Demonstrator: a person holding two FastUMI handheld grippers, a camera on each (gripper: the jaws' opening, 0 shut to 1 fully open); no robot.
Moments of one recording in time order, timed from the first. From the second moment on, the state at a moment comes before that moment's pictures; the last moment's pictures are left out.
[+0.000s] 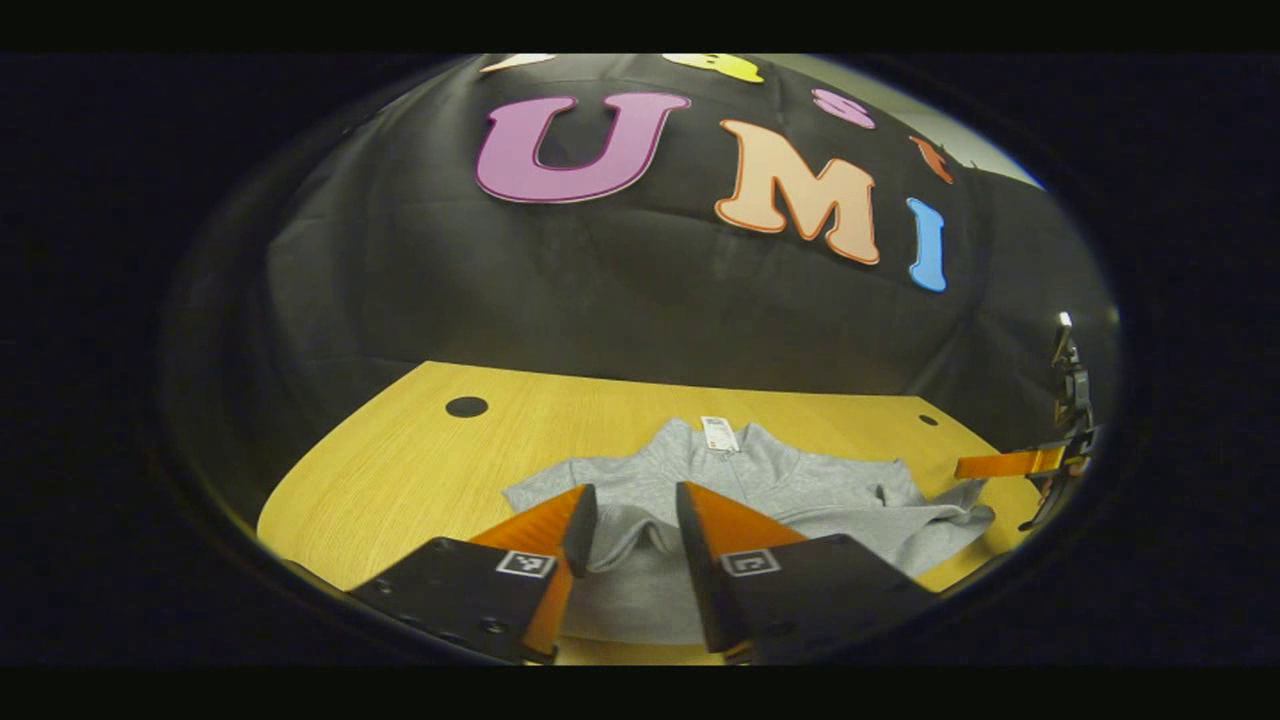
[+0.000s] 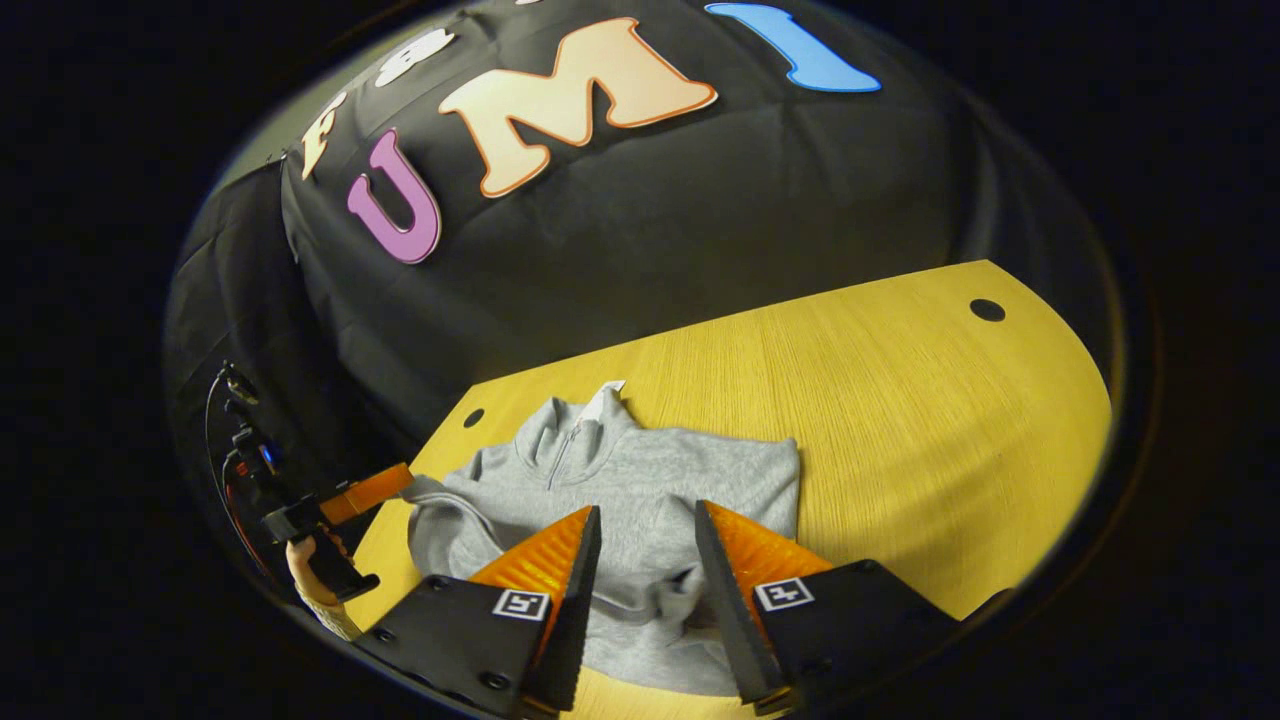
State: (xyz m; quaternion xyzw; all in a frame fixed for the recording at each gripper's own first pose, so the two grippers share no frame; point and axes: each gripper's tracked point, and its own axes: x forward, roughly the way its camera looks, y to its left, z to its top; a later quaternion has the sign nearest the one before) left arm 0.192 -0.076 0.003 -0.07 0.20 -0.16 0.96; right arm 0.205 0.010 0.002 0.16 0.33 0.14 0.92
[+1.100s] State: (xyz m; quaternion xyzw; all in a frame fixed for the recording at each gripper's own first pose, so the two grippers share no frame) left arm 0.102 -0.051 0.092 -0.10 0.04 -0.11 0.99; right arm 0.099 0.042 0.116 0.10 0.07 0.17 0.98
